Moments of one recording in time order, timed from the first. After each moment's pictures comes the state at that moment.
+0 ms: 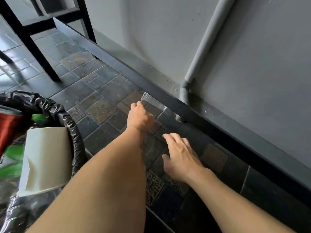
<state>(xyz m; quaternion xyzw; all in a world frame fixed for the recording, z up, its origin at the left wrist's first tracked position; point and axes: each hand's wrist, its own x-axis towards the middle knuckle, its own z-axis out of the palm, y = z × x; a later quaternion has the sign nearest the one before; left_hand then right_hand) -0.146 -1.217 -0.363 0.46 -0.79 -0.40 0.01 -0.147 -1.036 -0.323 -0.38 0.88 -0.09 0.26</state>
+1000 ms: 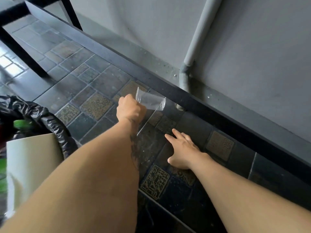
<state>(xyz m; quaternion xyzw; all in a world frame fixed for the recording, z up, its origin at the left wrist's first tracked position) -0.143 -1.239 -0.369 0.51 -0.79 -0.34 -0.01 -0.172 -1.040 -0.380 -0.31 0.85 0.02 0.42</state>
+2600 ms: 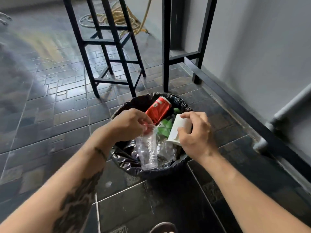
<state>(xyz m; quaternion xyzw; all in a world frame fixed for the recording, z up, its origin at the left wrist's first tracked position) 0.202 -1.241 -0.153 0.48 -0.82 -0.32 0.04 0.019 -1.136 -0.200 -0.49 0.75 -0.42 0.19</state>
